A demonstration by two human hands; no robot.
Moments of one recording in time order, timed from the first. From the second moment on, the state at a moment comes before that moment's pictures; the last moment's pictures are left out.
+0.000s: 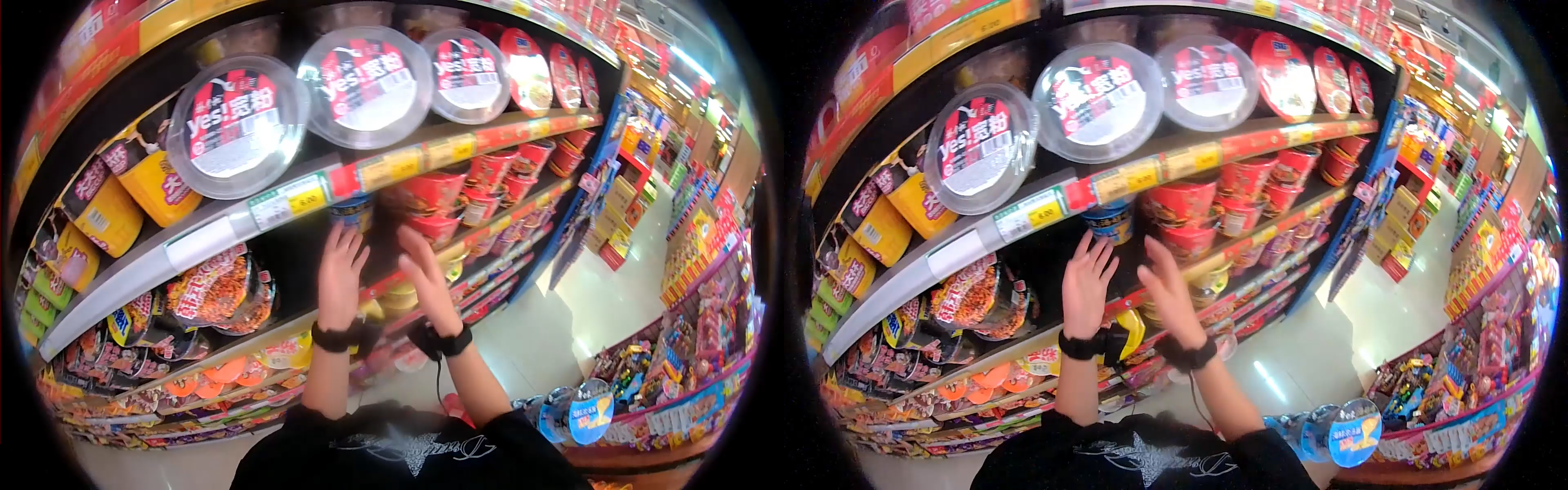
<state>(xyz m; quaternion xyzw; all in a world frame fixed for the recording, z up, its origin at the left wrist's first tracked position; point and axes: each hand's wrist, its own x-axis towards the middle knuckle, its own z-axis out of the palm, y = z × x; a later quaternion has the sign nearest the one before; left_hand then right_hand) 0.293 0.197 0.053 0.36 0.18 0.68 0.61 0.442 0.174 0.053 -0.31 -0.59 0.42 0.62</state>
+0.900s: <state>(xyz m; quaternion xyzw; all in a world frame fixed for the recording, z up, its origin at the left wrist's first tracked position) 0.260 0.293 0.054 0.46 0.27 0.71 0.45 0.398 0.323 0.048 -0.30 -0.62 0.37 0.62</state>
